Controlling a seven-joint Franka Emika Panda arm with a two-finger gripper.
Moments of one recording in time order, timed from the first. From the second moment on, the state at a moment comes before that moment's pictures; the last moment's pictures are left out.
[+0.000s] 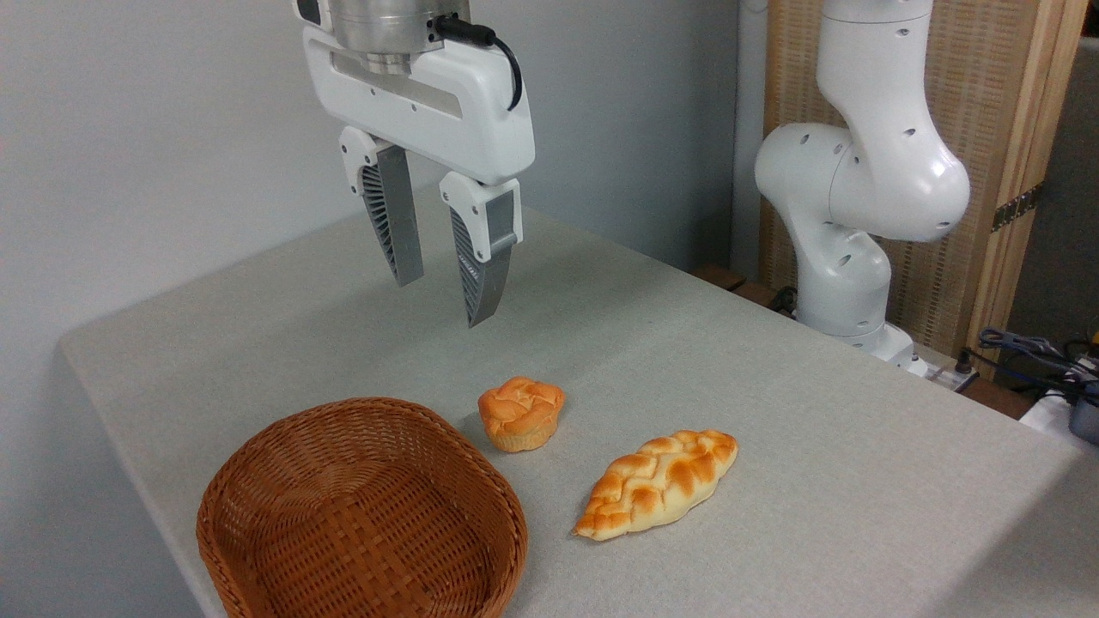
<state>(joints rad) 0.06 -0.02 -0.04 -1.58 -0.10 1.60 0.69</state>
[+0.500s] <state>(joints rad) 0.06 -0.02 -0.04 -1.59 -0.10 1.60 0.69</state>
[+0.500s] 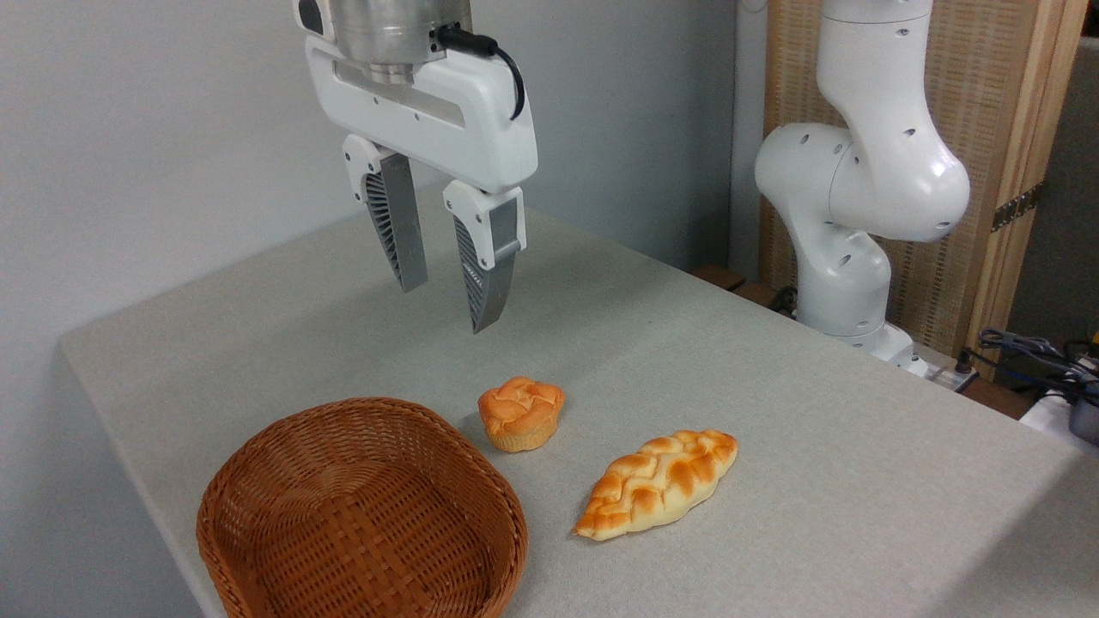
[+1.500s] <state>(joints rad) 0.02 -0.14 -0.14 -2.22 -0.10 2.04 0.74</state>
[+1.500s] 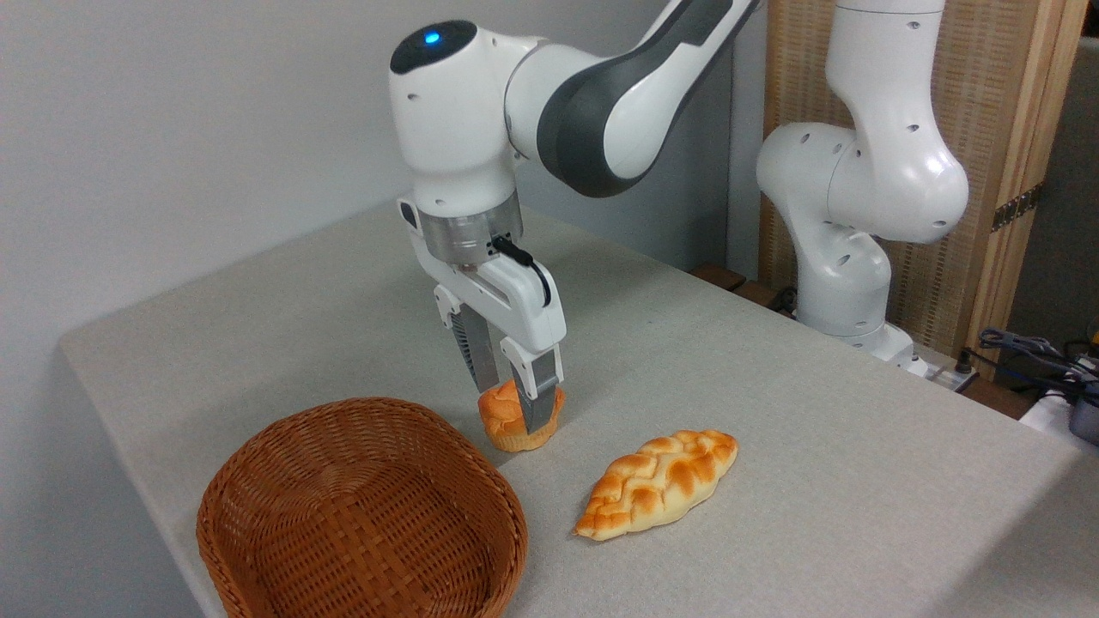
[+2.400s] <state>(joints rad) 0.02 -0.12 -0.15 -2.23 -0.10 2.04 0.80</state>
